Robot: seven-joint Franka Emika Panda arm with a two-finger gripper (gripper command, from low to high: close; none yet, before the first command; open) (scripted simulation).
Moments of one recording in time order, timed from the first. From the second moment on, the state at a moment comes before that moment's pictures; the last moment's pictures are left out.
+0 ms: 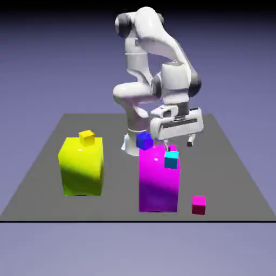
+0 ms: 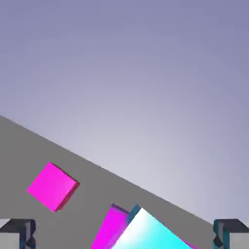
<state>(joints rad) 0.39 -0.04 -0.05 -2.30 0.01 2.40 0.52</state>
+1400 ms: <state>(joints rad) 0.09 0.06 -0.25 -2.01 -0.20 1.93 0.44</state>
